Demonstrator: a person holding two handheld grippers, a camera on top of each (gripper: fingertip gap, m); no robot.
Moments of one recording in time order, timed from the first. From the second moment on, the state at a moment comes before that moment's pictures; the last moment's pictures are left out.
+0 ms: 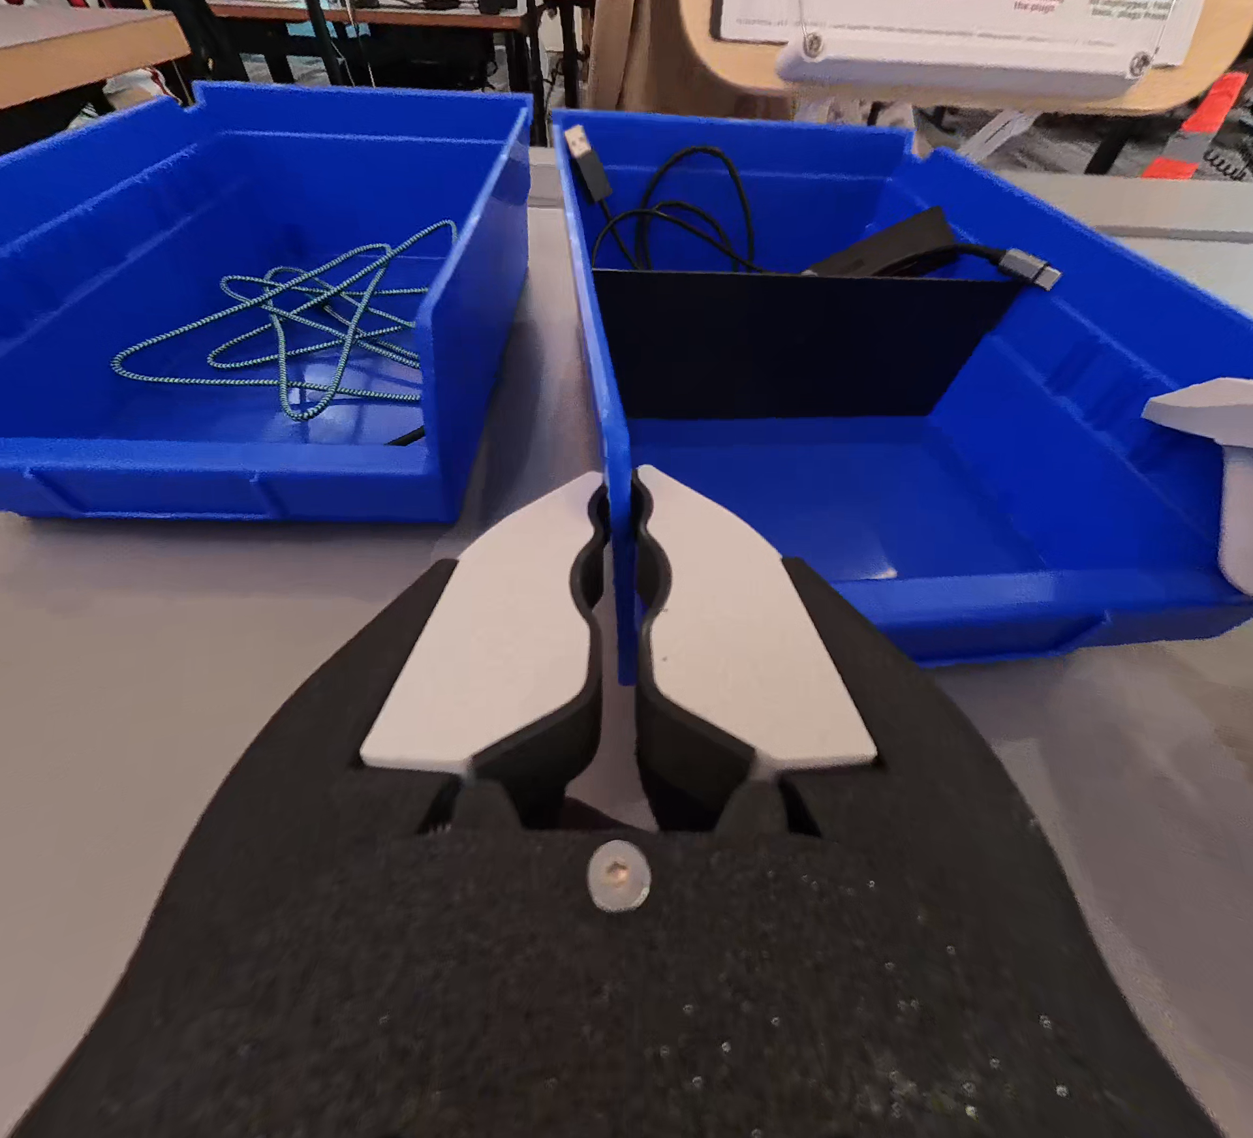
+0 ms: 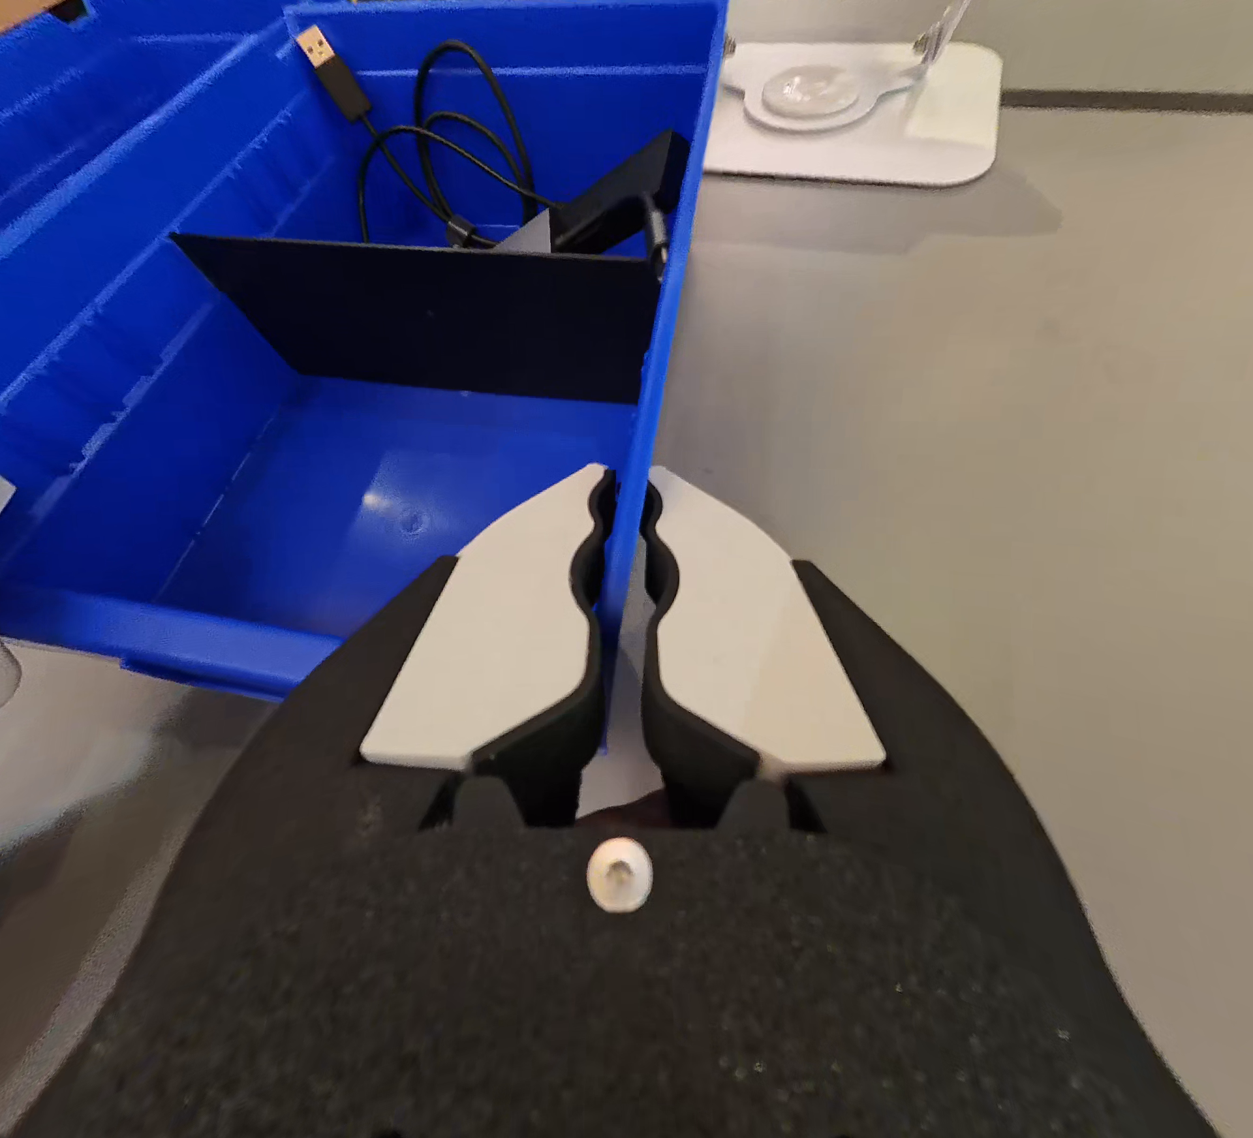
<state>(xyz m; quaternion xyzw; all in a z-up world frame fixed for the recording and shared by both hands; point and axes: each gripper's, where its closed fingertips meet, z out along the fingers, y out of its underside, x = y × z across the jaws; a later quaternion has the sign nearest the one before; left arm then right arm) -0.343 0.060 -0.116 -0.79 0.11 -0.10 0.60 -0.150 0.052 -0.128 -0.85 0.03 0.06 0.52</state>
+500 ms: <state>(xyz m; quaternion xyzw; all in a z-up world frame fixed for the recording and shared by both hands) -0.477 0.053 -0.113 -0.82 0.06 -0.12 0.56 -0.138 -0.033 -0.121 -0.79 -0.06 0.11 0.59</state>
